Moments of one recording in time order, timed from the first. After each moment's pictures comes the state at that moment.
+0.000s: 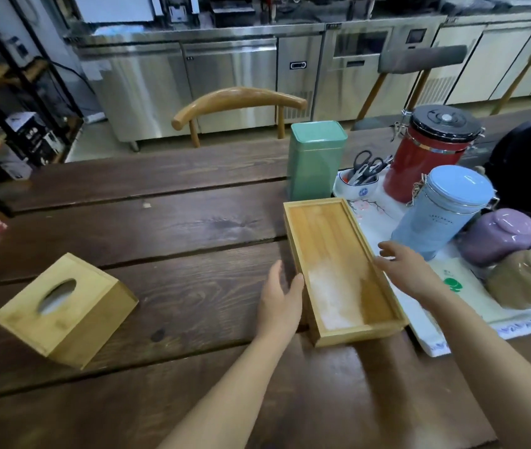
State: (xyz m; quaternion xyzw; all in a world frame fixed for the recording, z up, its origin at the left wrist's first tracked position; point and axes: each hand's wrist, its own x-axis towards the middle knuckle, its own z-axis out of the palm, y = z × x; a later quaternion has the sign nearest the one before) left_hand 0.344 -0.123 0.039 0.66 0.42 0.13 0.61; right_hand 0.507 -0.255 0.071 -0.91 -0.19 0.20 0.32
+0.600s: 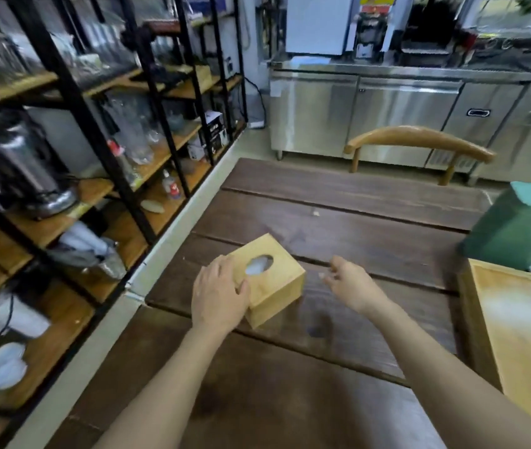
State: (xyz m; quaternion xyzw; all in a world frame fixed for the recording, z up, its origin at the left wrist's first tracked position) left_hand 0.080 0.077 0.063 0.80 0.57 0.18 0.11; right_hand 0.300 0.008 0.082 -0.80 -0.51 0.25 0.20
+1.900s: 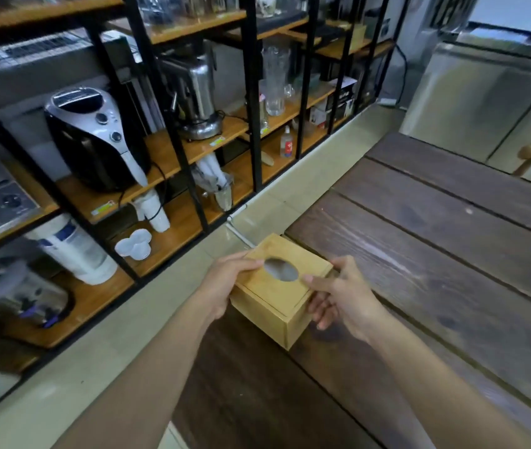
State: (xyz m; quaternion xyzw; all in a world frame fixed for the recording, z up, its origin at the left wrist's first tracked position) left_hand -0.150 0.012 0.080 0.37 0.60 0.35 0.62; right_hand 0.056 -0.011 0.102 -0.57 -0.38 0.65 0.33
